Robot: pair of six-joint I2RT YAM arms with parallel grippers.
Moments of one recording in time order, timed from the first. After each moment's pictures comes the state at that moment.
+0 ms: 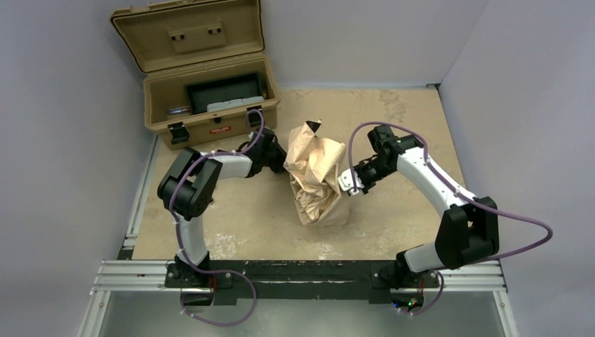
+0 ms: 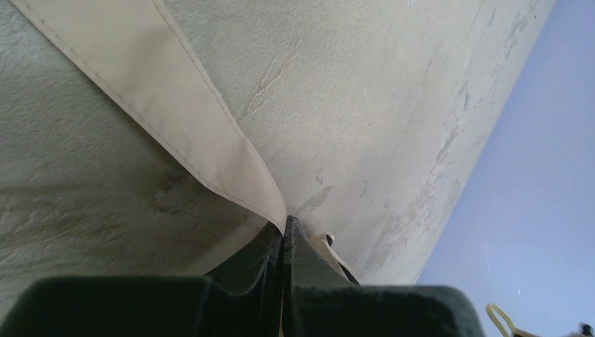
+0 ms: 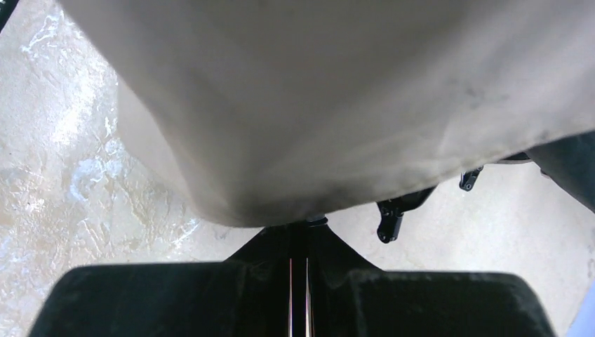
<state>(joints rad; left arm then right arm) -0.48 1.92 1.02 0.17 0.22 -1.14 0.31 1.44 1.11 -1.08 -0.76 -1.83</state>
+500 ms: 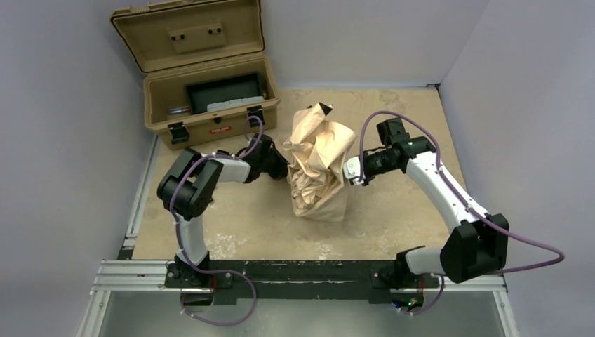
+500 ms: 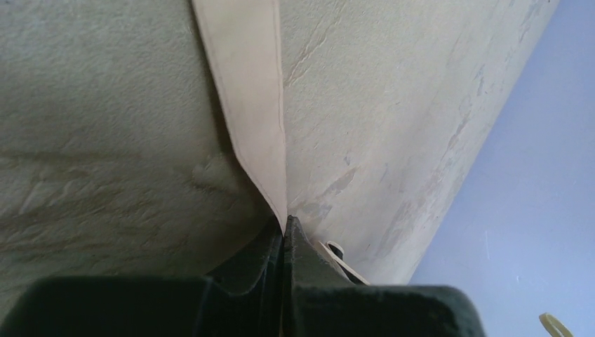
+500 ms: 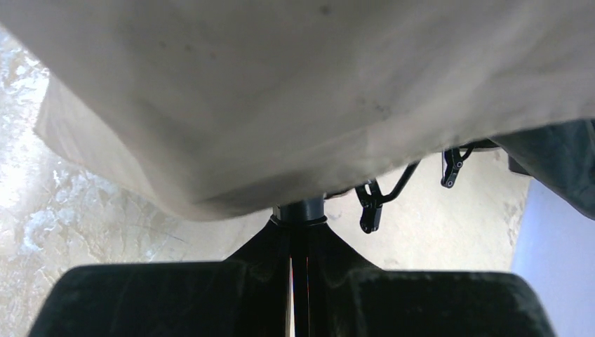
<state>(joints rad) -0.47 1.92 0.95 0.23 0.26 -1.15 0.28 1.33 1.11 -0.97 -0.89 -1.69</state>
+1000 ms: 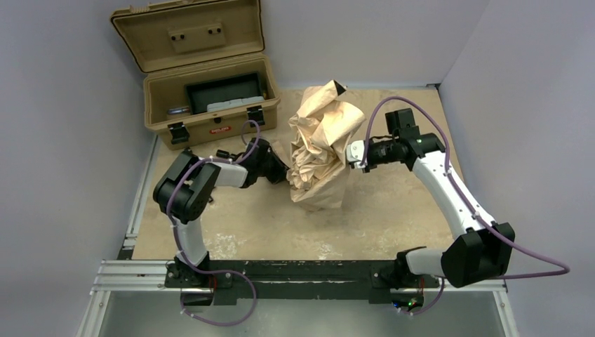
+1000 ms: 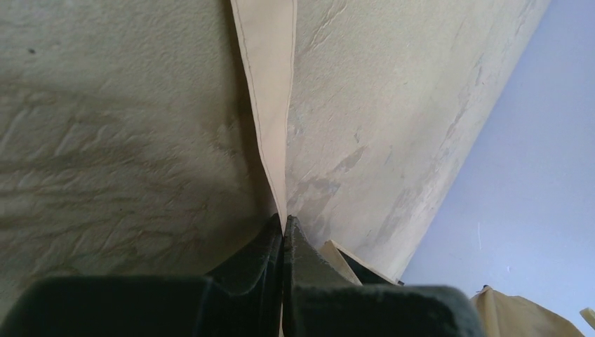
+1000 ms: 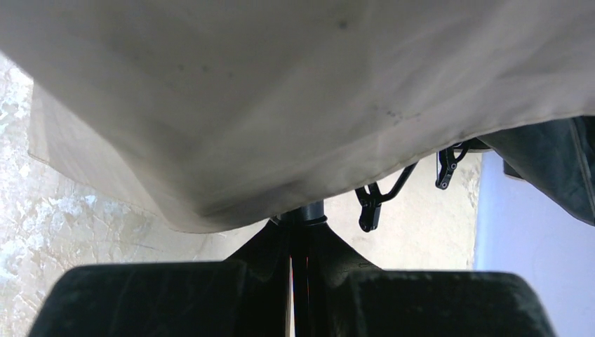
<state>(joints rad) -0.47 1.88 0.87 0.28 0.28 -1.19 0.24 1.30 1.19 -0.86 -0.91 -1.48</state>
